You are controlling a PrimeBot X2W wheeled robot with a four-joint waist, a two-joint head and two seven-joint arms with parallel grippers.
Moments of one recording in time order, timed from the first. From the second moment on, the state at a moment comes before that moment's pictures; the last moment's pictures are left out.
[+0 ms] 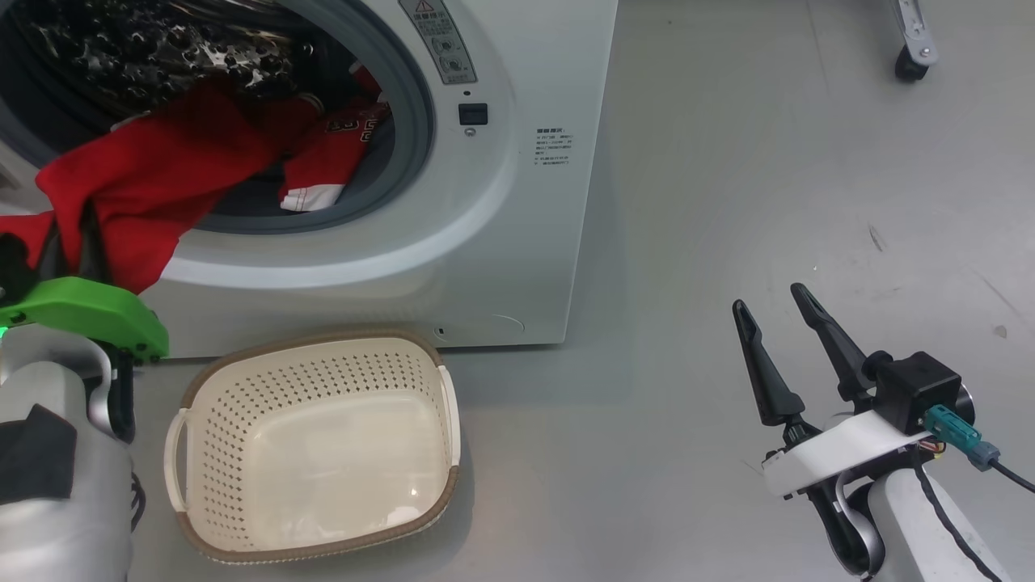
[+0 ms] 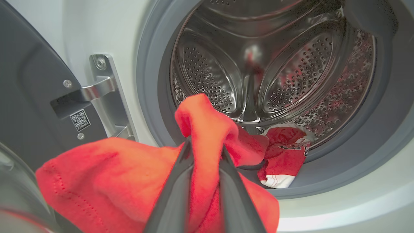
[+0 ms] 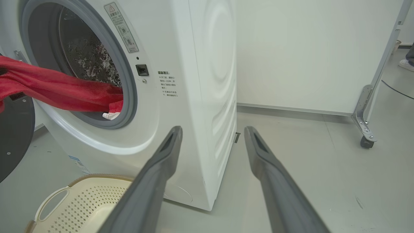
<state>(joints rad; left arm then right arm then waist) -0.67 0.16 0.09 0.84 -0.26 -0.06 -0.24 -0.15 -0.16 0.24 0.20 0.35 0.12 -0.25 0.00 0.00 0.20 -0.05</state>
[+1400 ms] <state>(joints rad) -0.27 0.08 -0.07 0.34 -0.19 -0.11 -0.23 -0.09 -0.16 0.28 0.17 0.35 0.12 -0.25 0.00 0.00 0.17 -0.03</state>
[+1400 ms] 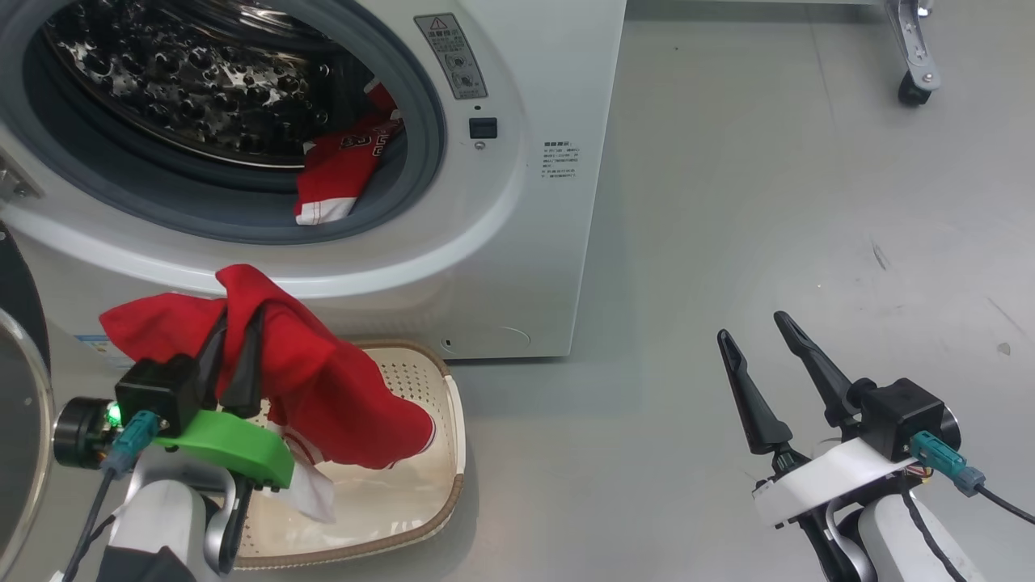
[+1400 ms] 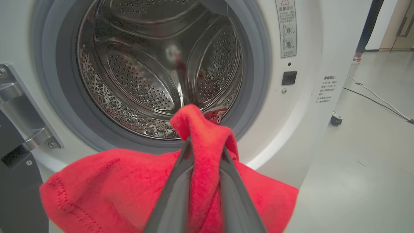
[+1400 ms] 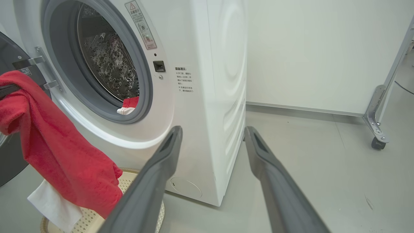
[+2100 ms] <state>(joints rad) -0.31 0.08 -0.10 0.50 -0.17 -0.12 -0.15 -0.16 -0.17 0.27 0.12 0.35 0.12 -0.25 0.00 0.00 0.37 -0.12</state>
